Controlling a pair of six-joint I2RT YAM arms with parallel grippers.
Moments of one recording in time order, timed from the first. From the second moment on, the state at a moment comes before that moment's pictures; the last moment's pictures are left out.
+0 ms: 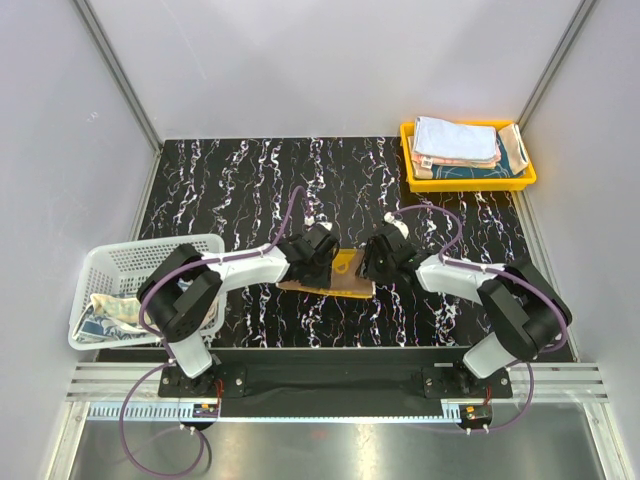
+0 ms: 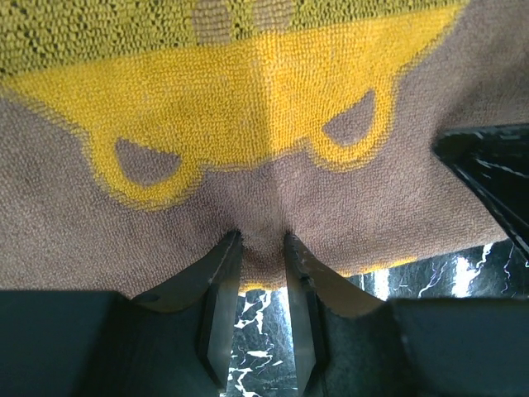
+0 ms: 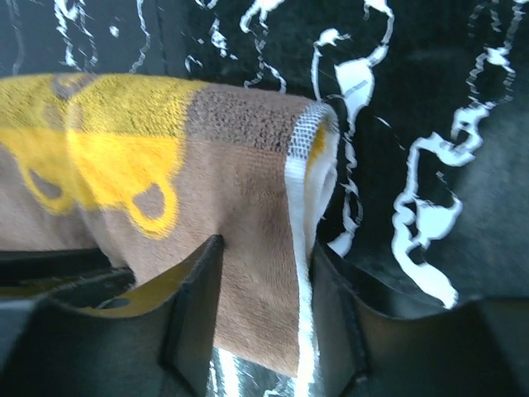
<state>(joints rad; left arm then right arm) -0.83 1.72 1.00 -0.34 -0.06 -0.66 0.63 1.54 0.71 -0.07 0.08 0.78</state>
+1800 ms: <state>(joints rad) -0.52 1.14 1.21 -0.76 -0.12 -0.39 0.29 2.60 2.60 -0.51 0.65 -0.42</state>
